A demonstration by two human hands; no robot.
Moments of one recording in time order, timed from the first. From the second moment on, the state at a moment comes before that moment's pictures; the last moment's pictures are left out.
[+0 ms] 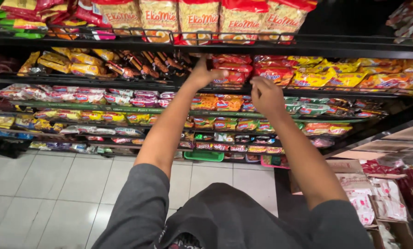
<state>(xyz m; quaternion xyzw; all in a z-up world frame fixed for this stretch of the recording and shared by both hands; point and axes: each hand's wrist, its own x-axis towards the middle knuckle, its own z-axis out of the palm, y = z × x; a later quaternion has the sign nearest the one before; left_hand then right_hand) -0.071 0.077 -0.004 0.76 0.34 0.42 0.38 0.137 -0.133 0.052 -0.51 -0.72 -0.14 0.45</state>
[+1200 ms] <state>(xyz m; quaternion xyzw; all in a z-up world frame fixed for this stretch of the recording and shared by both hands) -0.067 0.025 0.031 0.86 0.34 0.27 0.28 0.117 -0.121 -0.012 -0.65 -0.70 -0.03 0.30</state>
